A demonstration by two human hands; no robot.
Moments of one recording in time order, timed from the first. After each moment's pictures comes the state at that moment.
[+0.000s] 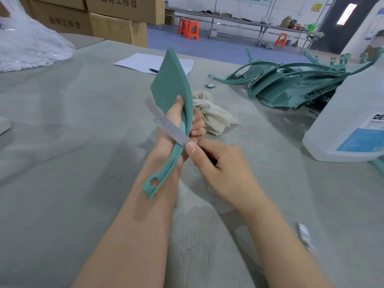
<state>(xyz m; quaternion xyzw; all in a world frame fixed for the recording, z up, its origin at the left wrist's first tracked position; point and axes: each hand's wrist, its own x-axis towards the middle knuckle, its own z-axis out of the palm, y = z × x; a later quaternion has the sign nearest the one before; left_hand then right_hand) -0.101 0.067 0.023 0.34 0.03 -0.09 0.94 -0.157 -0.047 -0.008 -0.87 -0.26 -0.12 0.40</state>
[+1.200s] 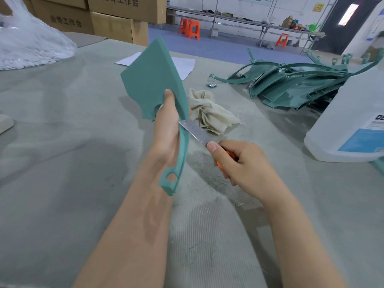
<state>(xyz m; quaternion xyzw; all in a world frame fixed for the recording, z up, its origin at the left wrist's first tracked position) -0.105 0.074 0.014 0.41 0.09 0.08 0.90 -0.153 -0.072 0.001 -0.90 -0.18 -0.04 0.41</state>
